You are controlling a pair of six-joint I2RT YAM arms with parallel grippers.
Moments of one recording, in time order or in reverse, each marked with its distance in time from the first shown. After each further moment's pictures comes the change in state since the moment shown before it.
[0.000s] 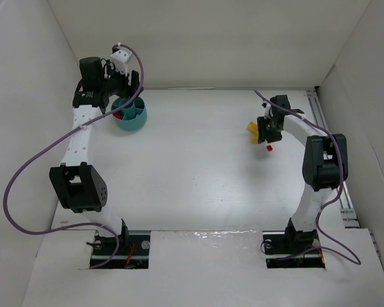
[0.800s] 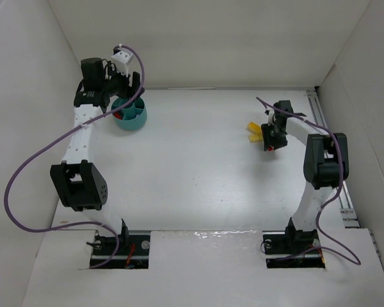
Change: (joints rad) left arm 0.000 0.018 -0.001 -0.006 0.008 0.003; right arm -0.051 -0.005 -0.071 -0.026 0.045 -0.090
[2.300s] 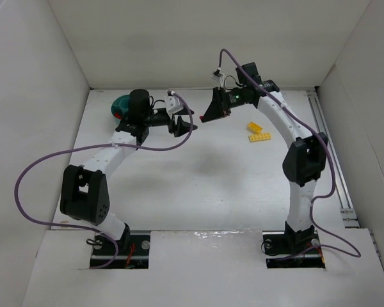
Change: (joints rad) left arm -0.345 -0.126 -0.514 0.594 0.499 0.059; right arm 0.319 0.130 0.678 -0.197 -1.067 0.225
